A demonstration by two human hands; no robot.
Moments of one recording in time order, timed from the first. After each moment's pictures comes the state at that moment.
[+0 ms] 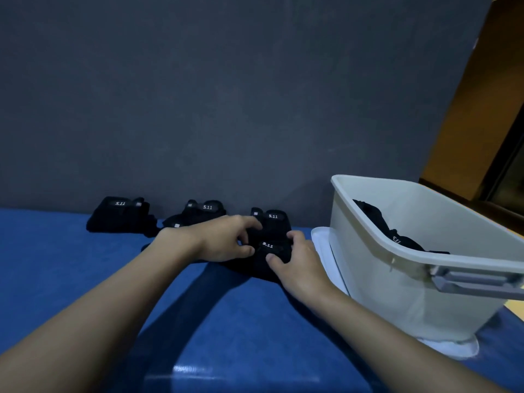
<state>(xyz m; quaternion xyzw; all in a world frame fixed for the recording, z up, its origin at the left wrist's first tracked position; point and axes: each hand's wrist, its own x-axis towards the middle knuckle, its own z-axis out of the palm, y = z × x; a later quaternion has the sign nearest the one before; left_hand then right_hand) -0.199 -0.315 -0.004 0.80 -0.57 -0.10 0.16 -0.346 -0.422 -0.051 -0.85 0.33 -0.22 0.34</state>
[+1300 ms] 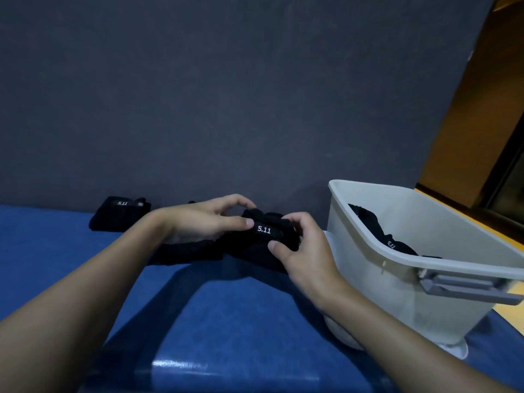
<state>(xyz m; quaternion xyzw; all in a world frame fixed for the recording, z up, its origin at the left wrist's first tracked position) -0.190 -0.289 0.020 0.68 -0.50 -0.33 0.42 -0.366 -0.411 -0.020 -0.81 0.19 -0.35 0.43</state>
